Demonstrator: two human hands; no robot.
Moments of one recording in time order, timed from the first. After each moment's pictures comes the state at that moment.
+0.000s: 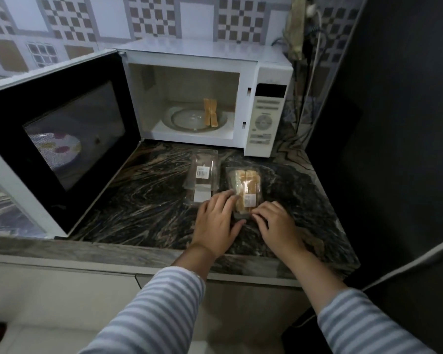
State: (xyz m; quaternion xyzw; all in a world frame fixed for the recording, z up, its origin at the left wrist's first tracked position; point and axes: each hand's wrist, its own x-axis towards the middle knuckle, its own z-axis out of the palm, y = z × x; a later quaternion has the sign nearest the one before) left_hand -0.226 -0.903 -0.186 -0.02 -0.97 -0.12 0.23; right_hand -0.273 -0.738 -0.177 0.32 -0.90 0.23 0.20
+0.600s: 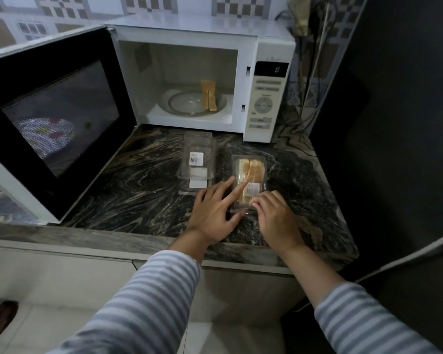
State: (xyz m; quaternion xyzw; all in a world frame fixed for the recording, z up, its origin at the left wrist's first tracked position) left_hand -0.234 -0.905 -0.193 -0.05 -0.98 -0.14 0.12; right_hand -0.273 -0.733 -0.190 0.36 -0.86 0.25 0.25
